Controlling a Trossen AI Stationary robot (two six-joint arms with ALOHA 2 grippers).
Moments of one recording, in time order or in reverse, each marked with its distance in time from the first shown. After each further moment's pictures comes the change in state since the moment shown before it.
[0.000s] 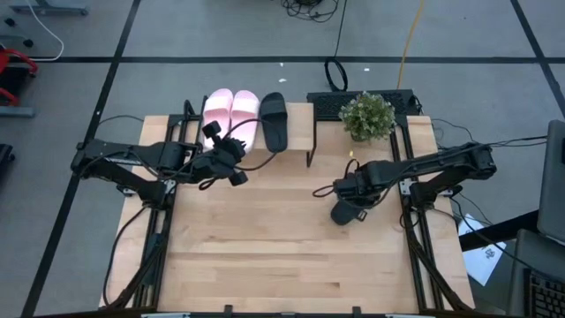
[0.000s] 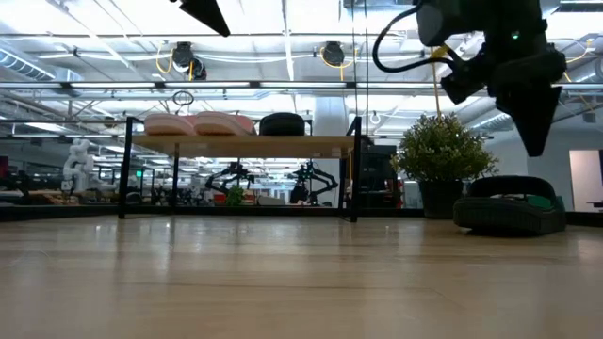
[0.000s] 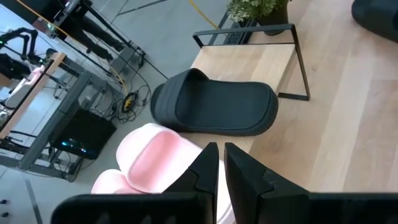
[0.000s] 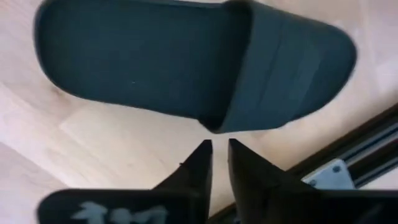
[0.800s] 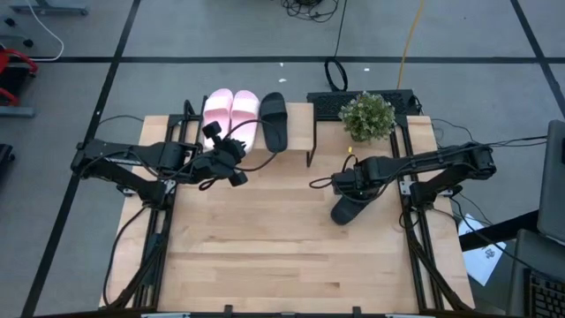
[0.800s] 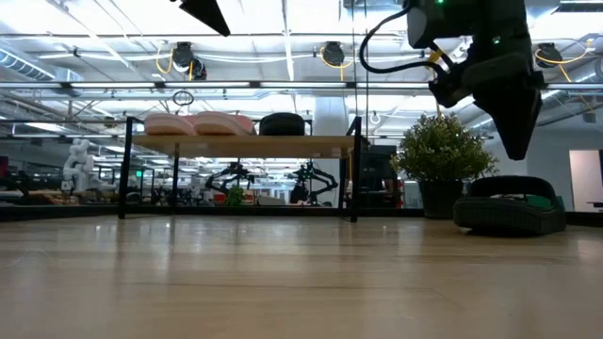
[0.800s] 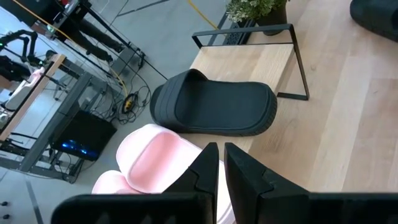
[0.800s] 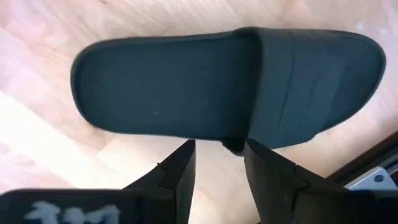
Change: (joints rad) left arm 0.000 0.000 0.000 0.000 0.000 0.007; right arm -0.052 0.000 -0.003 0.086 -0.044 0.082
